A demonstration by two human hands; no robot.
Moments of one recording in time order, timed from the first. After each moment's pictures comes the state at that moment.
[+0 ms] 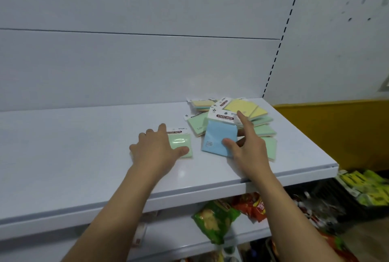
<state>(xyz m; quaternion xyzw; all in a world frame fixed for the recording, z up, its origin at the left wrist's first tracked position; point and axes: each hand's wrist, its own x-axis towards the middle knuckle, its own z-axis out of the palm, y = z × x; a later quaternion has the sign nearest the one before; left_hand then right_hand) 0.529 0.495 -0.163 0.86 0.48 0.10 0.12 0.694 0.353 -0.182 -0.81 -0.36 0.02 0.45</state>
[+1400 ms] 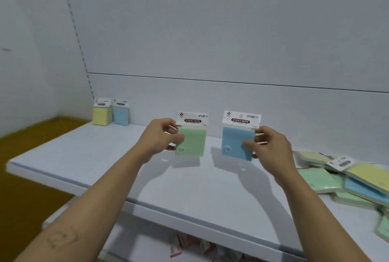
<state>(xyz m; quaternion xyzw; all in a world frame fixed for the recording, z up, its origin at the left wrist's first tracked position) 0.326 0.611 -0.080 0.69 0.44 0.41 0.41 0.584 0.509 -0.102 -0.66 -0.48 0.16 0.56</state>
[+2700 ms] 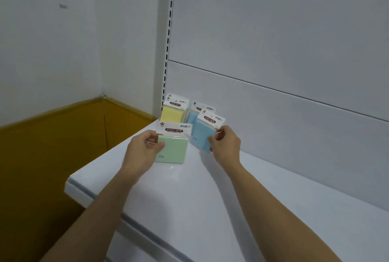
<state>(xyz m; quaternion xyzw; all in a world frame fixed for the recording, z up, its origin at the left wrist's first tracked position) 0.025 0.840 -0.166 0.53 0.53 0.52 0.40 0.238 0.859 -0.149 -0.66 -0.53 0.19 0.49</state>
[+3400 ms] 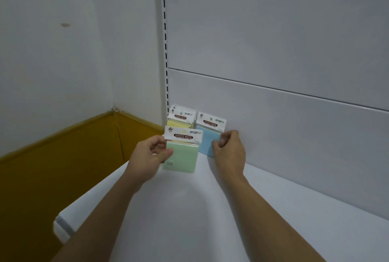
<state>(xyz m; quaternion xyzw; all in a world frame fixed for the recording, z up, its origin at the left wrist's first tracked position) 0.032 0.896 -0.152 0.58 0.52 0.50 0.38 0.237 0.936 -0.174 -0.67 -0.52 0.15 0.51</state>
